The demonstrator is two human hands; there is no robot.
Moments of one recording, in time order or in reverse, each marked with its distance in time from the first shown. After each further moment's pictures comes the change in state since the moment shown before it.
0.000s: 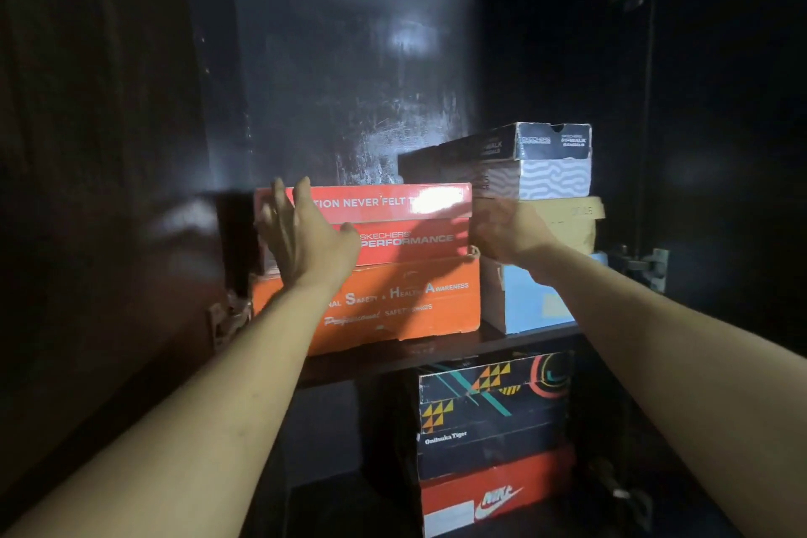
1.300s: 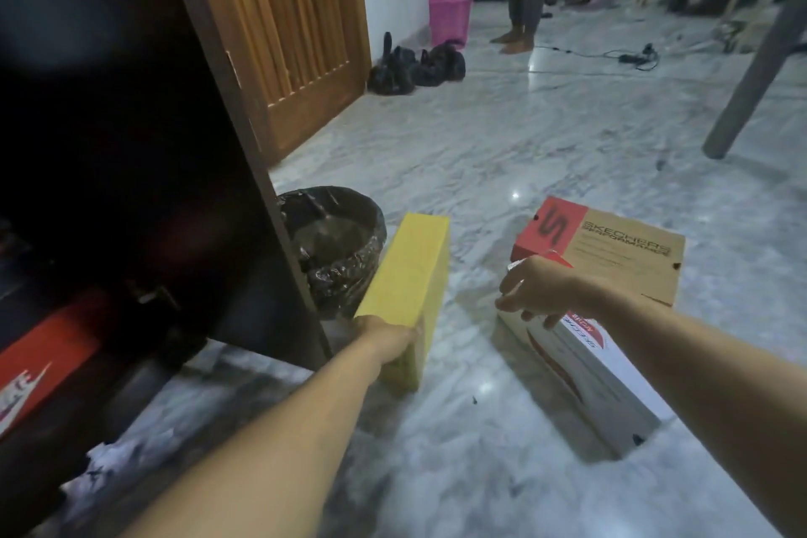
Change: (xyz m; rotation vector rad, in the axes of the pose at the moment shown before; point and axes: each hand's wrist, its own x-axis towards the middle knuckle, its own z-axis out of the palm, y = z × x) left_hand -0.613 0.217 0.212 -0.086 -1.849 -0.337; right_hand -0.487 0.336 -0.350 -0.465 -0.082 1.273
